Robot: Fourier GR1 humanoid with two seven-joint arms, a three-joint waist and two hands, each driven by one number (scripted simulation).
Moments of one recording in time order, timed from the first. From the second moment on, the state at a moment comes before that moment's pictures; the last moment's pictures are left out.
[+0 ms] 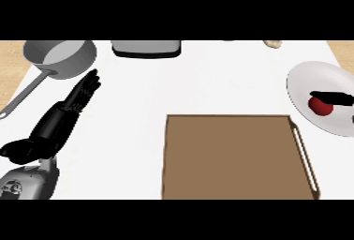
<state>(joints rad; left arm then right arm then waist) -0.18 0.27 -0.03 -1.64 0.01 -0.19 -0.03 -0.72 -0.55 -0.36 -0.38 0.48 -0.49 -0.35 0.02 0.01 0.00</state>
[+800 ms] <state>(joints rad) -0.18 0.27 -0.01 -1.65 -0.01 -0.19 -0.01 -0.52 -0.68 -0.64 -0.46 0.06 0.08 -0.58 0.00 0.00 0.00</state>
